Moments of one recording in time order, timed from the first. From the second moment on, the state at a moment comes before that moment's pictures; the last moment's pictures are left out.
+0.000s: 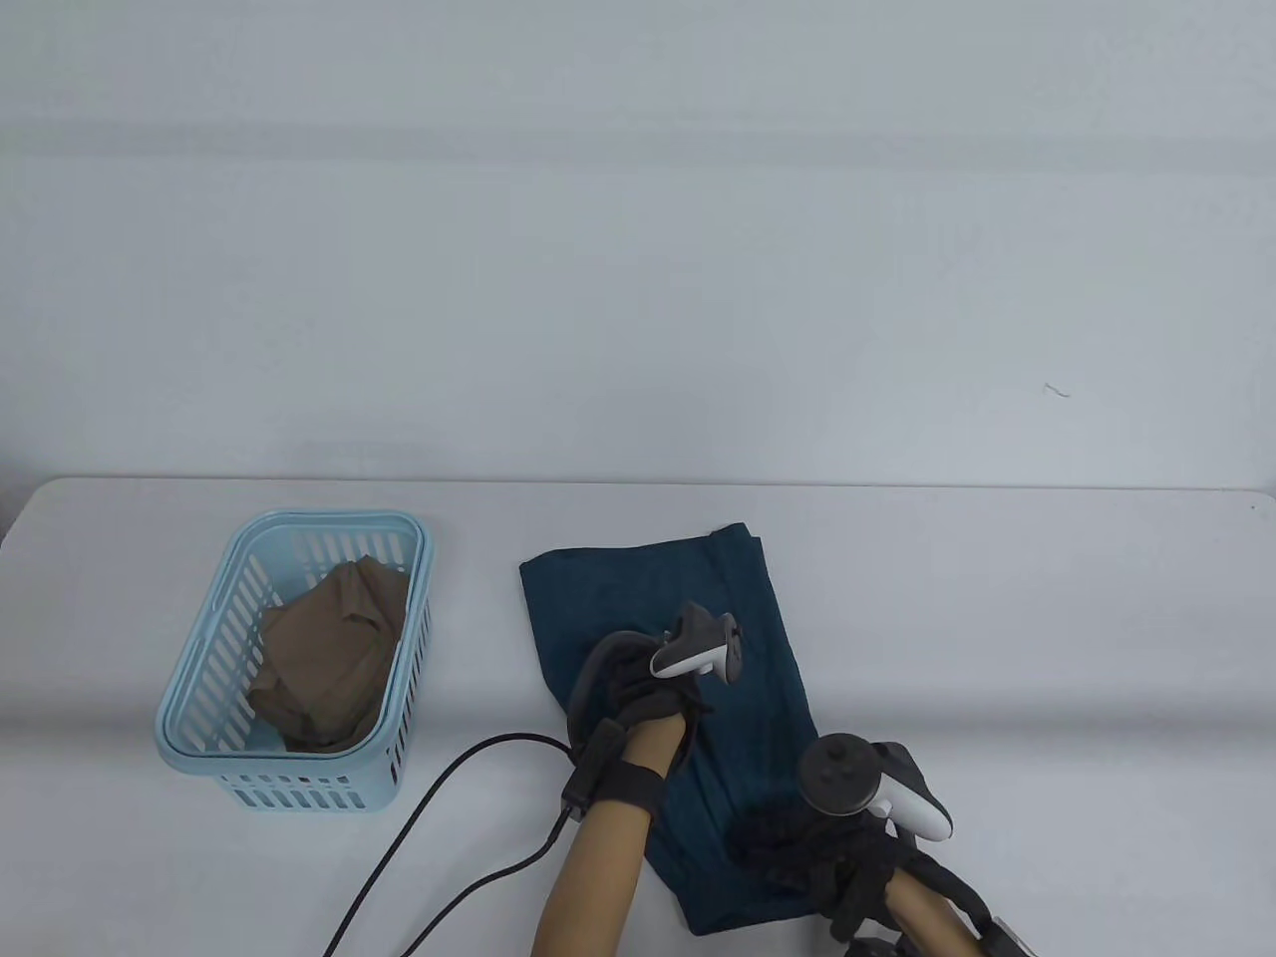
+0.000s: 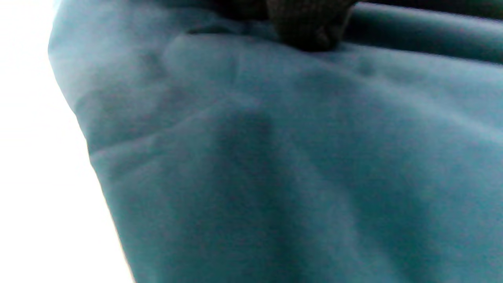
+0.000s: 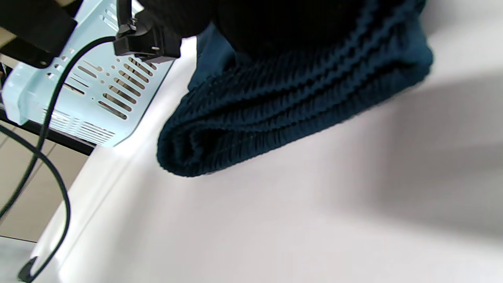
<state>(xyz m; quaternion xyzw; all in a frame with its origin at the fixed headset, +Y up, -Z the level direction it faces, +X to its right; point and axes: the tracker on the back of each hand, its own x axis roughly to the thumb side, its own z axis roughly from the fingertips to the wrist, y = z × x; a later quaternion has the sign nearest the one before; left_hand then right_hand) 0.009 -0.776 -0.498 -0.29 -0.06 -0.15 0.94 0.164 -0.780 -0.350 0.20 0.35 0.86 0.31</state>
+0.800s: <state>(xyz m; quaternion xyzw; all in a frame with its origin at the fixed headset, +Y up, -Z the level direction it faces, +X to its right) -0.003 -0.784 -0.505 -0.26 -0.09 -0.10 0.96 0.151 -0.787 -0.345 0.21 0.37 0.82 0.38</state>
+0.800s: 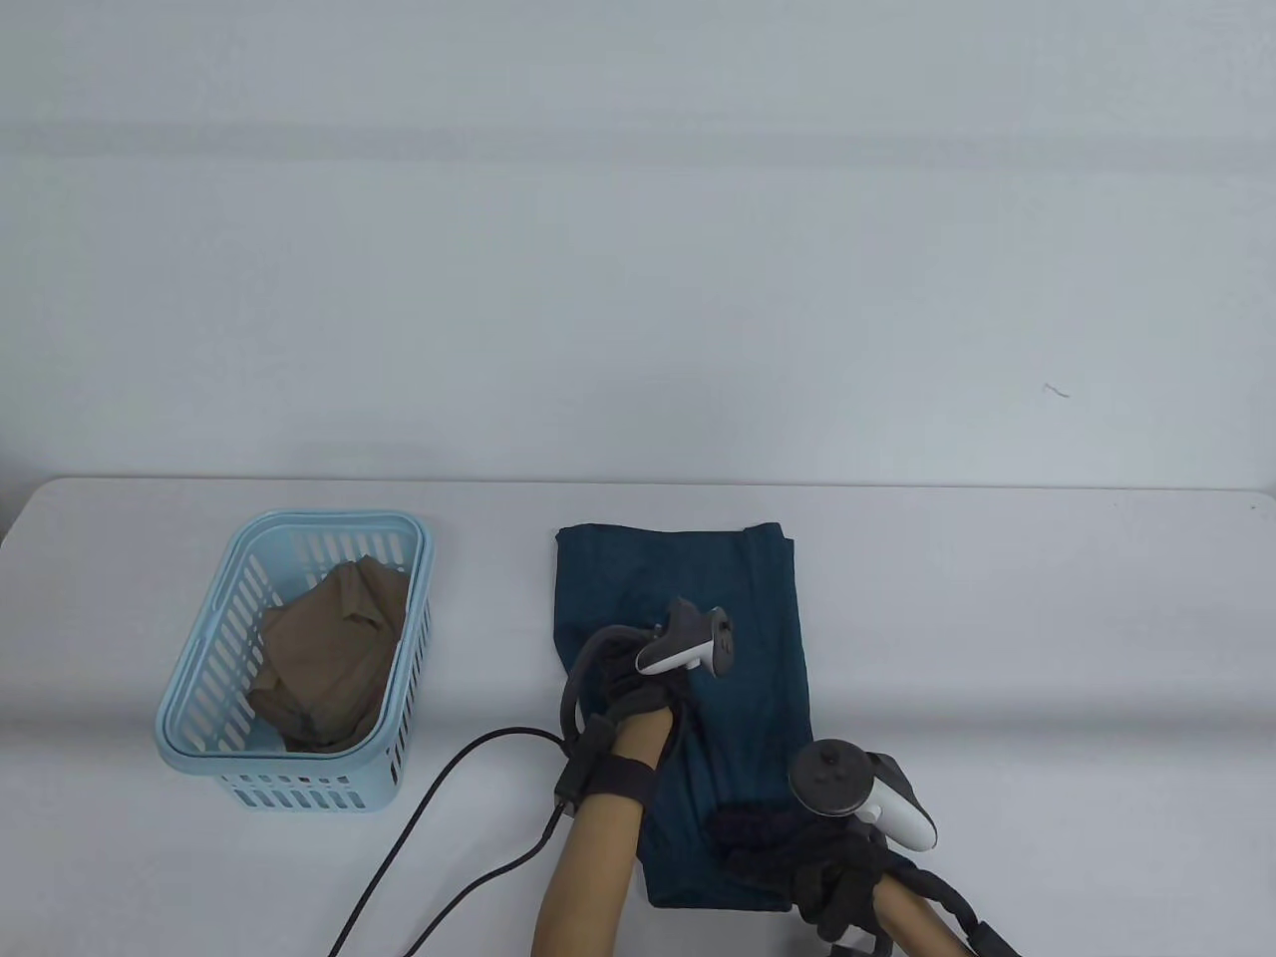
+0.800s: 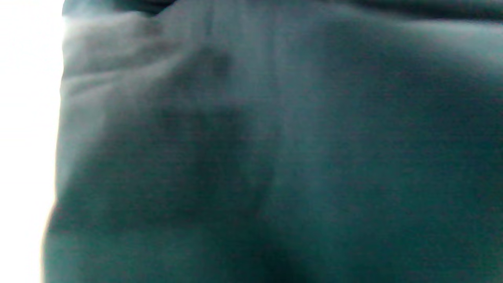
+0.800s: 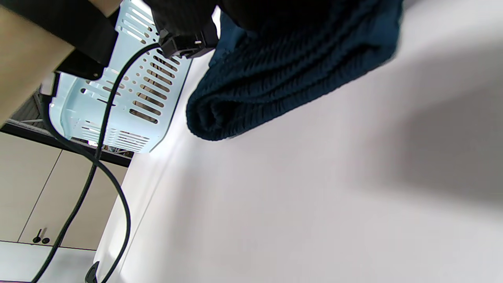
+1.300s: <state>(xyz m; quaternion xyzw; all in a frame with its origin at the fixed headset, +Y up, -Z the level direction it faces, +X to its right) -0.043 -0.717 -0.414 -0.12 -0.22 0.03 0.97 0.164 -0.725 -0.338 0.21 0.18 0.92 0.28</state>
